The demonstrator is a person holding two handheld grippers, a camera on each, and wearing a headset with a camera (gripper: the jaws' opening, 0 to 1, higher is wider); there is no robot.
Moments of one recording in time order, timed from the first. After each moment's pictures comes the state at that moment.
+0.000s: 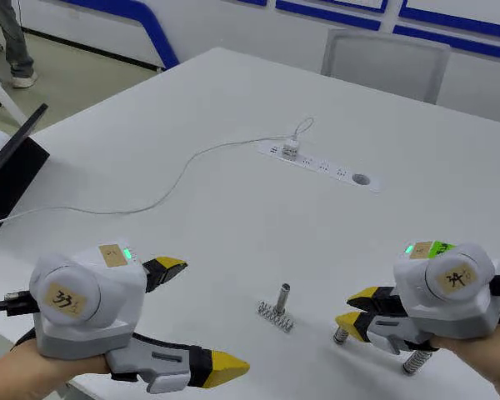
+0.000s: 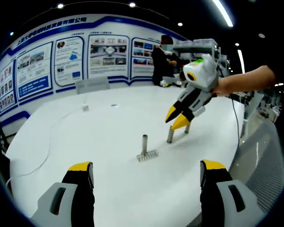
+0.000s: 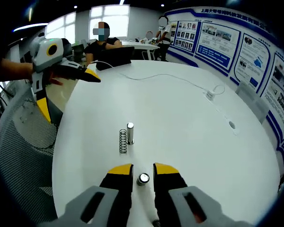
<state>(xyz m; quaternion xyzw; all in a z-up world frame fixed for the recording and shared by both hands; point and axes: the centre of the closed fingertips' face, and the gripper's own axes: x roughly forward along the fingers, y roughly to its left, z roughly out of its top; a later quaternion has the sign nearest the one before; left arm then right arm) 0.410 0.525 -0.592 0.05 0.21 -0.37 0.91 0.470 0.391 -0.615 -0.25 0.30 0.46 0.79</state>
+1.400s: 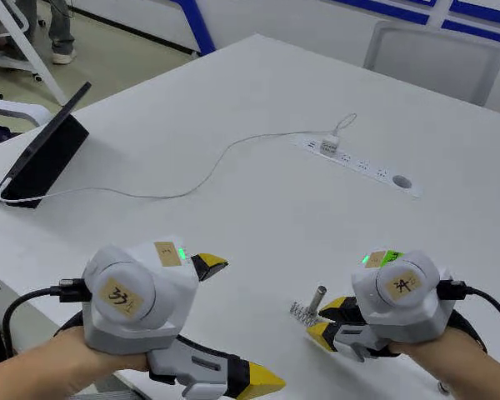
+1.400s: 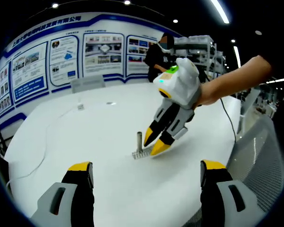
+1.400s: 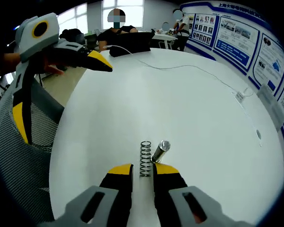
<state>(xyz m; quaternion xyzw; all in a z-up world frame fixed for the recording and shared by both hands) 0.405 0.520 -0.596 0.06 0.22 -0.38 0.90 0.463 0.460 -0.671 -0.28 0.34 0.51 0.74</state>
